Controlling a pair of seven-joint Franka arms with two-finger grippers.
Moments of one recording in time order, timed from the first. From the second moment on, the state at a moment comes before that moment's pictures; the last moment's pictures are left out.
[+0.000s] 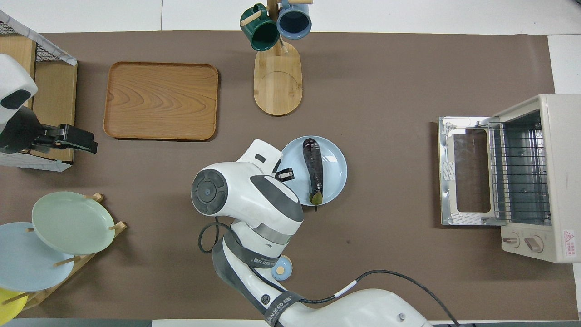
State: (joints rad) left arm -0.07 -0.01 -0.01 -1.69 -0.04 1.63 0.03; right arm 0.82 0.53 -0.05 -1.53 -0.29 1.94 0.67
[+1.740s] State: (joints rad) left arm -0.06 -0.02 -0.02 -1.62 -0.02 1.58 0.03; right arm 0.05 -0.03 -0.06 -2.21 -0.30 2.13 -0.07
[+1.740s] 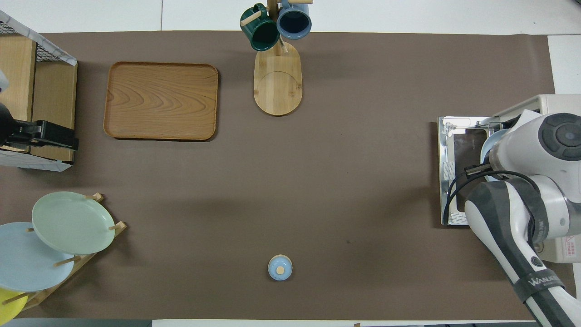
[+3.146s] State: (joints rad) left arm -0.05 -0.02 -0.01 -1.62 -0.02 1.58 0.03; right arm 0.15 0.13 -0.04 -2.18 -0.16 2.26 0.13
